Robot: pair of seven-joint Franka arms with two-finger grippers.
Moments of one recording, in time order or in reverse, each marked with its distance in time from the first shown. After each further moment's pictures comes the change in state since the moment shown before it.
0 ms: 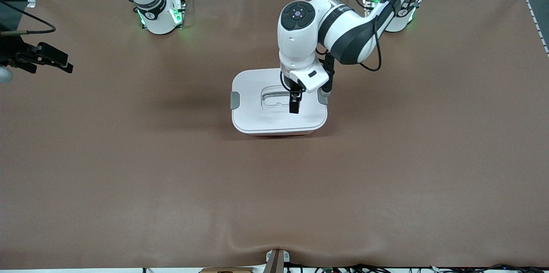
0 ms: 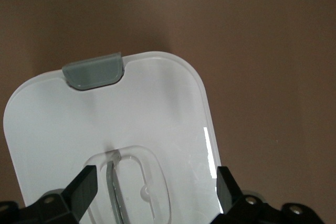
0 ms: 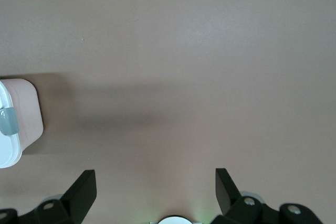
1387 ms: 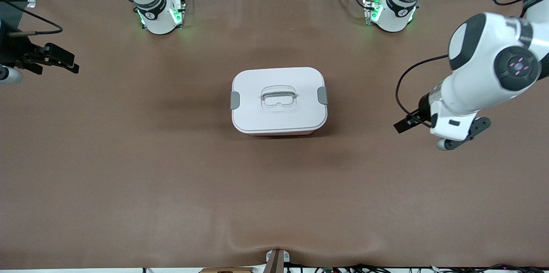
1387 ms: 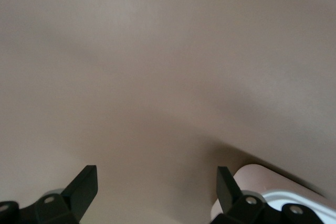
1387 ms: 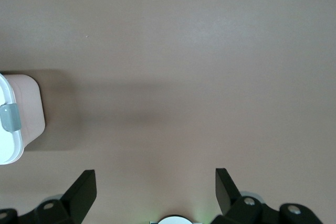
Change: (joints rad) left arm 0.542 -0.169 0.010 0.027 -0.183 -0.258 1.524; right arm 0.020 0.002 0.004 -0.004 0.000 0.002 0.000
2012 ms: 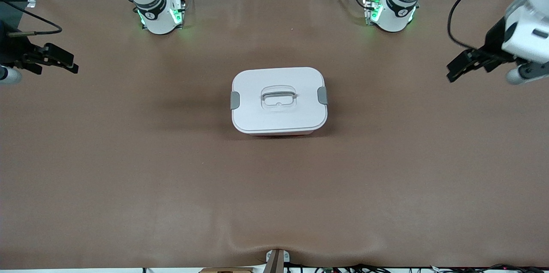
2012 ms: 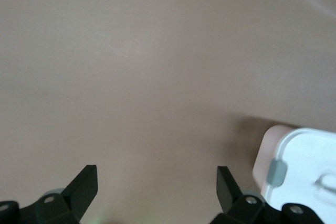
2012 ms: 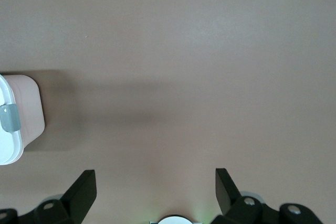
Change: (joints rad) left arm -0.106 -0.289 0.235 0.000 -0.033 -0.214 0.368; right arm 0.000 0.000 -0.003 0.000 0.000 0.000 0.000
